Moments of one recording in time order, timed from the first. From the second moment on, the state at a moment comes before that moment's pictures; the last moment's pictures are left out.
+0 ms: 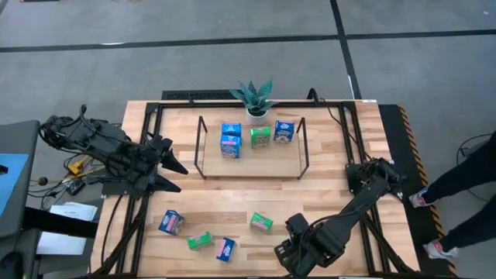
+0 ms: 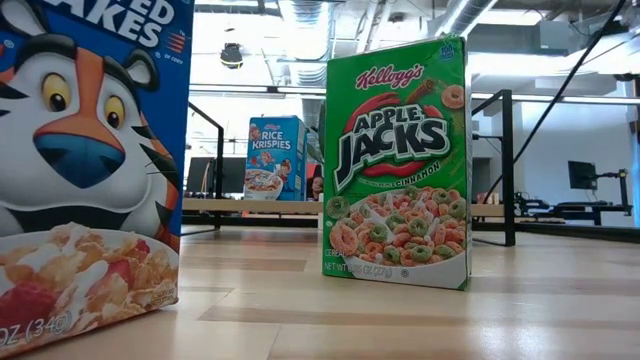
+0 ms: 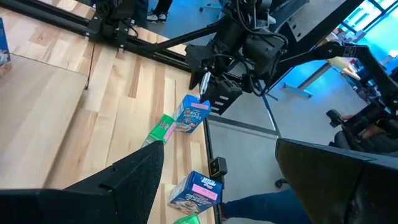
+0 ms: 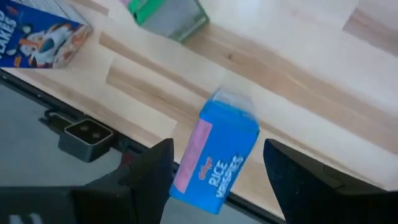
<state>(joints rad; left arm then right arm) -0.40 0.94 1.38 -0.73 -0.09 -0.56 0.75 1.98 1.86 -1.29 0.16 1.88</state>
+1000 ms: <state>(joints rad) -0.40 0.94 1.38 -0.81 -0.09 -0.54 0.75 2.06 1.86 -1.24 0.11 1.97</state>
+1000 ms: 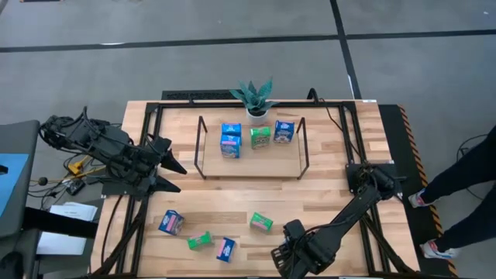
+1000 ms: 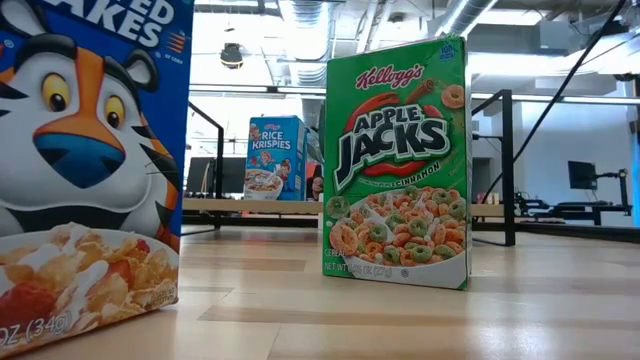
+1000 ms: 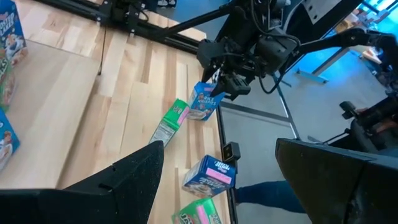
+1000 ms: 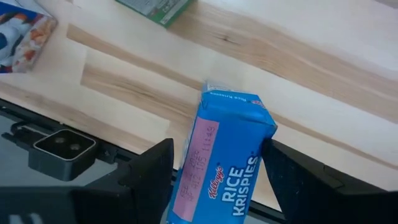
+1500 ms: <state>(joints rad) -0.40 0.94 1.38 -0.81 -0.12 -0.50 0.74 2.07 1.93 -1.36 0.11 1.98</state>
